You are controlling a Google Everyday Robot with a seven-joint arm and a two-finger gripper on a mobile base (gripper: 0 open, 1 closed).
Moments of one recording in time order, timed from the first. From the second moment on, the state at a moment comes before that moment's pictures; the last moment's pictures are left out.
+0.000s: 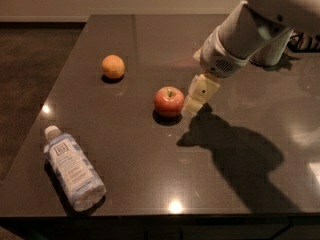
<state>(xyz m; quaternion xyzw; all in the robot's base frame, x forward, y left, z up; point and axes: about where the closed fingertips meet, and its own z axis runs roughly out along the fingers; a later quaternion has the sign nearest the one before) 0.548 -0.081 0.901 -0.61 0.75 0.08 0.25</state>
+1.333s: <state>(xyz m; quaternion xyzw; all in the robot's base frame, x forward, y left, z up) 0.554 -0.039 0.861 -0.64 0.73 0.12 0.23</state>
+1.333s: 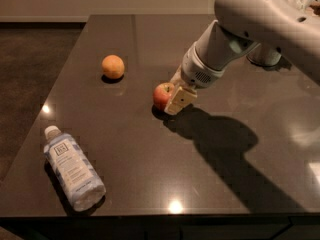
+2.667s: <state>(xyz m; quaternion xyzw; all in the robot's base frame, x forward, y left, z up) 0.459 0.038 0.880 -0.78 0.56 0.15 0.23</state>
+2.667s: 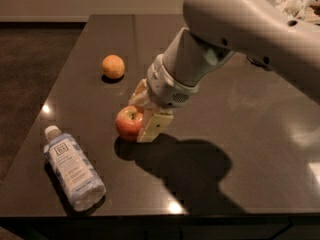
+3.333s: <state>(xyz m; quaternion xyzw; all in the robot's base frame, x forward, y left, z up) 0.441 0.069 0.866 -0.82 0.50 0.13 0.23</state>
